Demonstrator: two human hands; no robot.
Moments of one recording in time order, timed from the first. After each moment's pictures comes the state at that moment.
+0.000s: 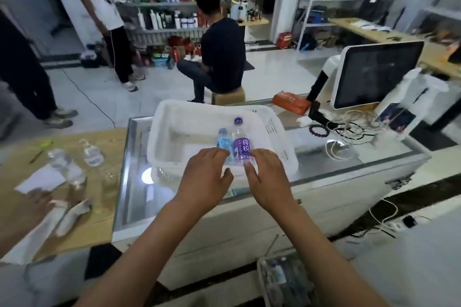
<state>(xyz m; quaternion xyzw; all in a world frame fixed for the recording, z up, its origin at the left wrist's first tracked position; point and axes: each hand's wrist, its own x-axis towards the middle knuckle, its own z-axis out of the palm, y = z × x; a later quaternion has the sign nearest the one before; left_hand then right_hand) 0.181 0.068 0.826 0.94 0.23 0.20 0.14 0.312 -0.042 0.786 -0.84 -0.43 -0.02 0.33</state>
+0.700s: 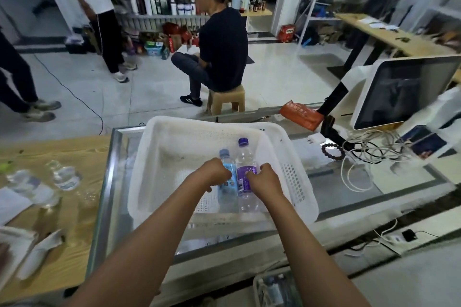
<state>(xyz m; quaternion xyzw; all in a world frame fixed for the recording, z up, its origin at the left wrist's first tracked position) 0.340 0.217 0.763 0.79 0.44 -0.14 0.42 0.430 0.094 0.724 -0.89 -0.15 0.26 0.34</state>
